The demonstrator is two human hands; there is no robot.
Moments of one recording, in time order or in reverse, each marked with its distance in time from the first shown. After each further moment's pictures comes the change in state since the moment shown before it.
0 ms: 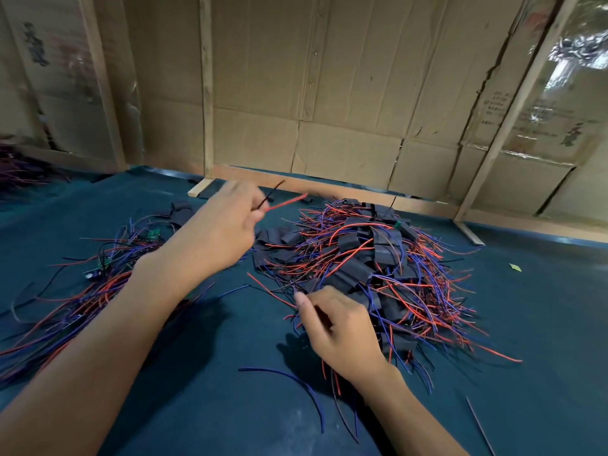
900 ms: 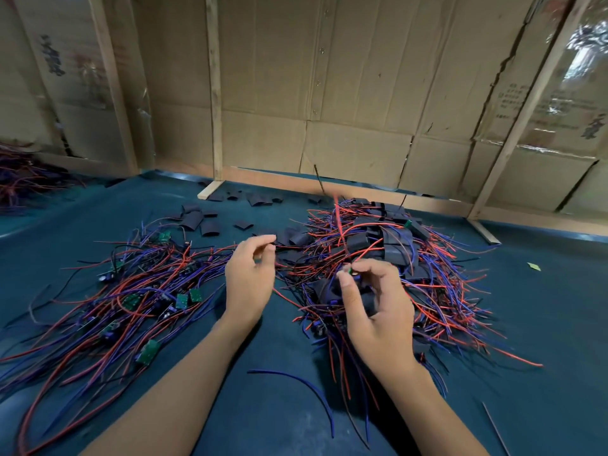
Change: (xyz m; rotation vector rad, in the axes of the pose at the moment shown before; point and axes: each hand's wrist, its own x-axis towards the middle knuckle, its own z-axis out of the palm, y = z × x) left_hand -0.024 -0.023 0.119 -0.685 0.409 -0.360; right_hand 0.012 0.001 -0.019 0.229 0.271 0.146
